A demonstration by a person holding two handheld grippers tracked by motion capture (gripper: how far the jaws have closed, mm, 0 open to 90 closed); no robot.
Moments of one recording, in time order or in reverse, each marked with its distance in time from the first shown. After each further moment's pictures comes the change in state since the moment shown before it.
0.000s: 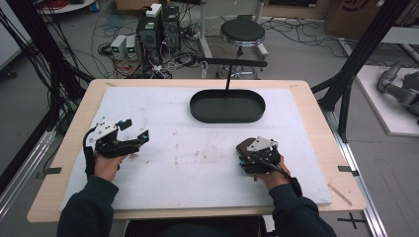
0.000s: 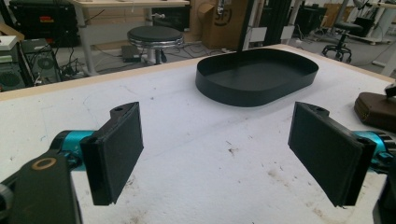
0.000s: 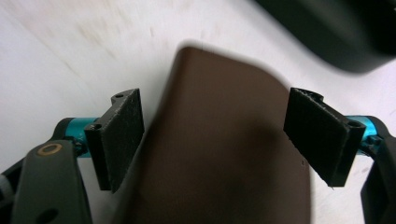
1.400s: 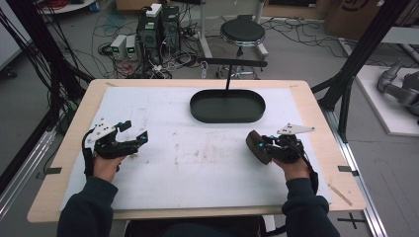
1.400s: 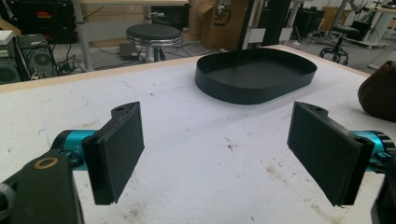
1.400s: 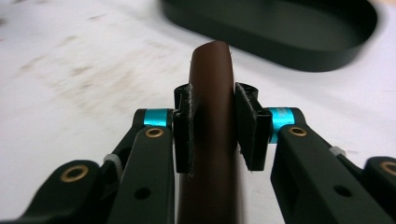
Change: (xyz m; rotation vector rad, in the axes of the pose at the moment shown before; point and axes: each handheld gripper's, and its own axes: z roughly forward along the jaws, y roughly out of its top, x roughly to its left) left arm 0.003 -0.004 -0.002 0.001 -0.007 -0.018; right arm -0.058 -0.007 -0.044 -0.165 0.195 0.350
